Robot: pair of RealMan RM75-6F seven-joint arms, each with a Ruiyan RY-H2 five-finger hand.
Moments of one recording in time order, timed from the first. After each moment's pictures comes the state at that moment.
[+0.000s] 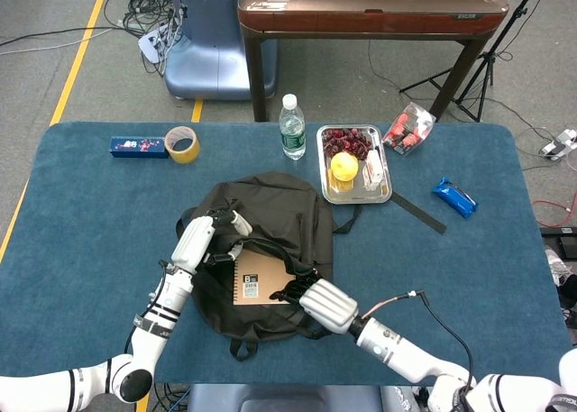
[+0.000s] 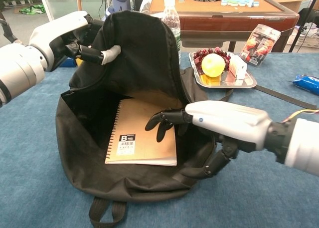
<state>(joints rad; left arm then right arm) -0.64 -1.60 -0.32 -1.69 1.19 1.14 -0.09 0.61 -1.55 0.05 -1.62 -1.69 0.90 0.05</state>
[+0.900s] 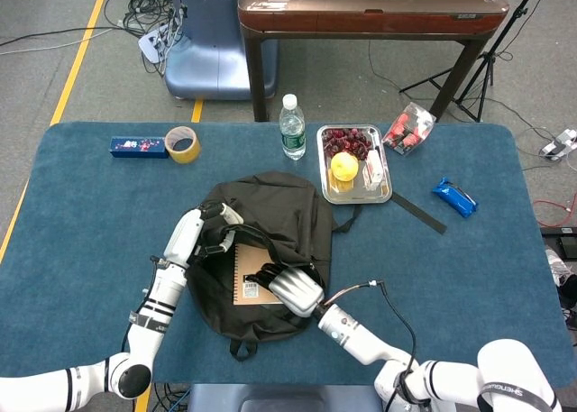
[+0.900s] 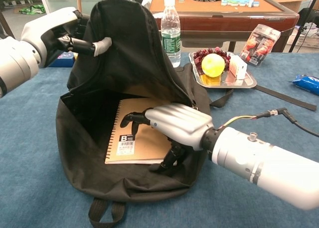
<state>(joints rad) -0.63 -1.59 -0.35 -1.70 1.13 1.15 -0.13 0.71 -1.89 0.10 -1.25 -1.60 0.94 -0.08</state>
